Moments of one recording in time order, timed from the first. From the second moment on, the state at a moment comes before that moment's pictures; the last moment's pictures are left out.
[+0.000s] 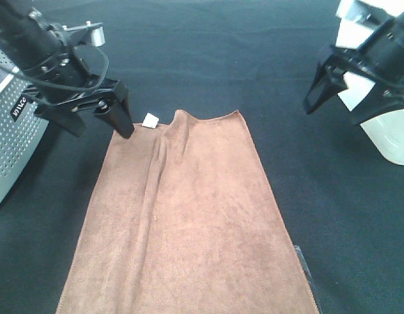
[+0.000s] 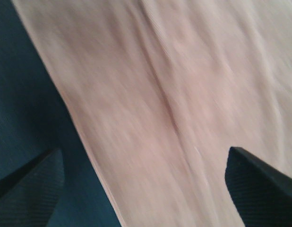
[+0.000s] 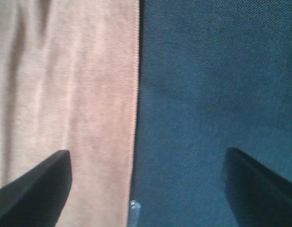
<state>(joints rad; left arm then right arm) -0.24 1.96 -1.45 -0.36 0.91 0.22 0.04 1.80 -1.32 0.41 1.00 -0.29</state>
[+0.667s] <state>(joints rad) -0.14 2.36 -1.84 -0.43 0.92 0.30 0.04 2.23 -1.77 0.50 1.04 -0.45</state>
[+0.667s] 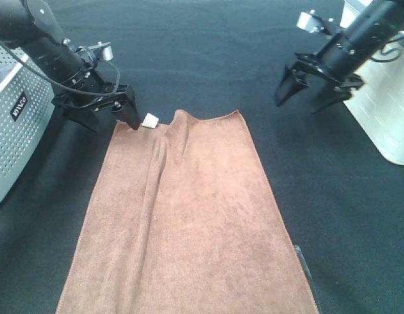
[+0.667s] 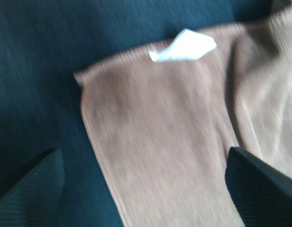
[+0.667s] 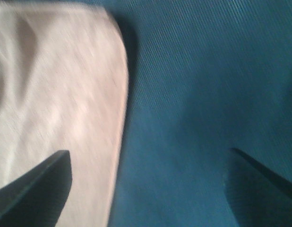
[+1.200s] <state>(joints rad) -0.06 2.46 -1.90 -0.60 0.94 0.41 0.04 2.49 -1.99 0.61 1.03 -0.49</state>
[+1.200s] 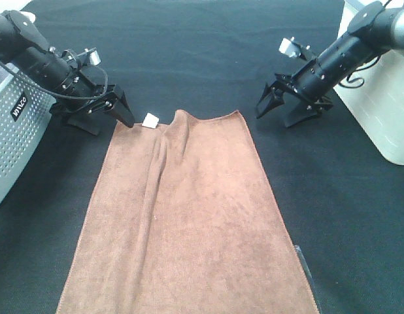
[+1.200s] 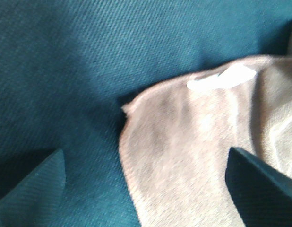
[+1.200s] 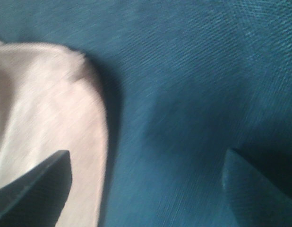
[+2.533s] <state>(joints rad) -0.20 2.47 -1.91 -0.63 0.89 0.35 0.23 2.54 -2.01 0.60 0.88 -0.44</state>
